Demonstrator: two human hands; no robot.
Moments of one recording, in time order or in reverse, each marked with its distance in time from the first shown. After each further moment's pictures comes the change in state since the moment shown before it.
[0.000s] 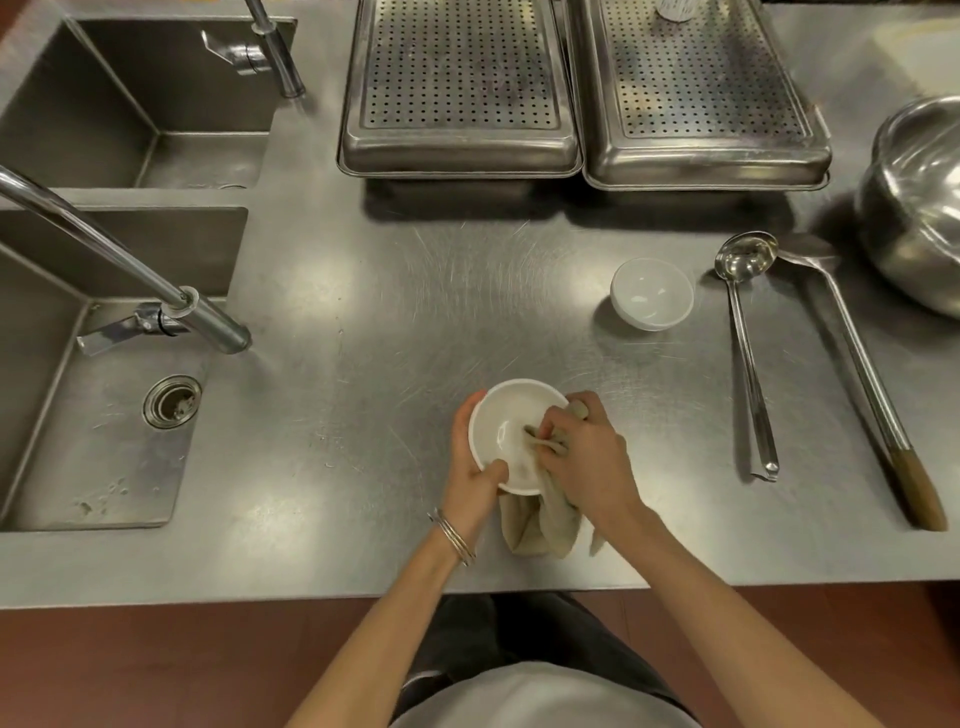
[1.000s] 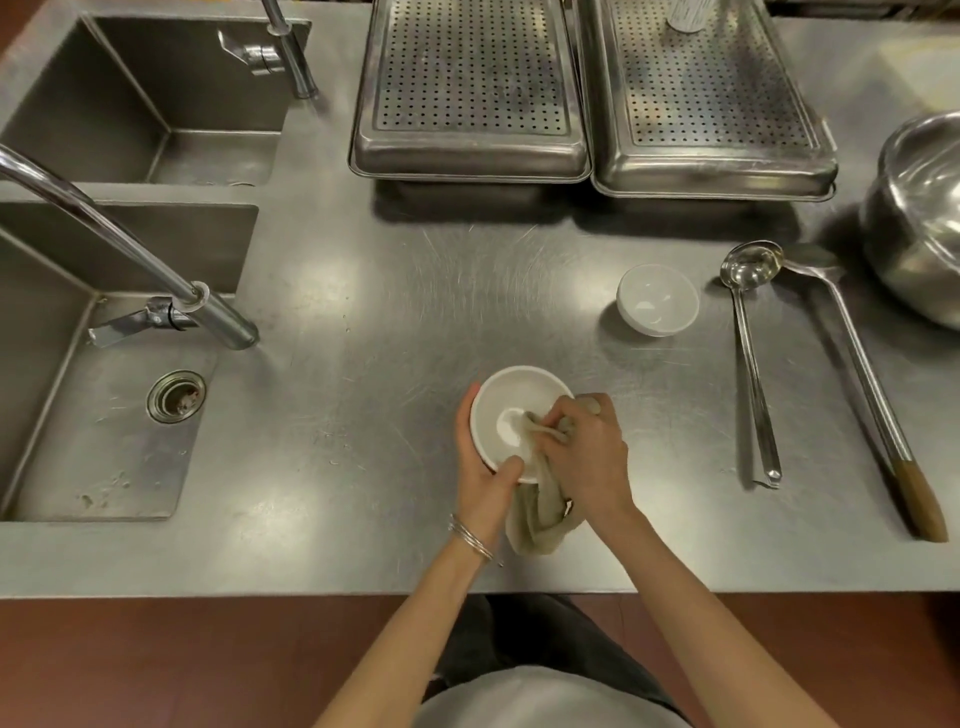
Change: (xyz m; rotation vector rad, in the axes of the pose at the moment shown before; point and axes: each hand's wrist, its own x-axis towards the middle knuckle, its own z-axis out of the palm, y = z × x) left_hand -0.005 0.005 0.014 -0.070 0.100 0.100; right_hand 0.002 -0.012 0.007 0.178 0.107 0.136
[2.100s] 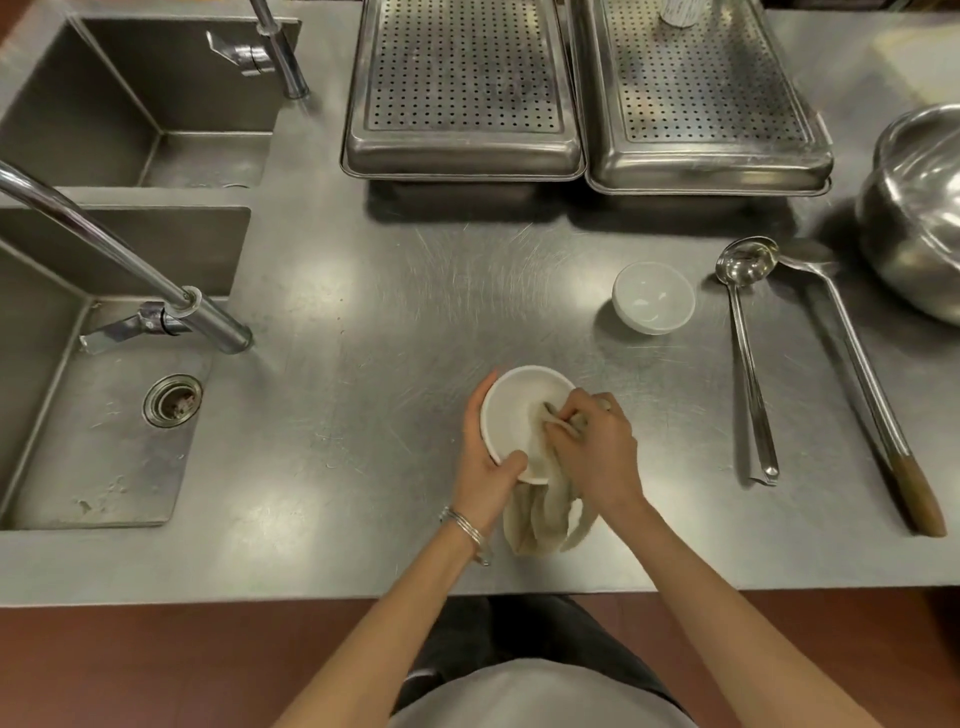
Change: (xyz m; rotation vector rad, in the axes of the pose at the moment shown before) left_hand 0.008 0.017 0.001 0.095 -0.097 -0.093; right_hand 0.010 0.011 -0.010 0.028 0.037 -0.014
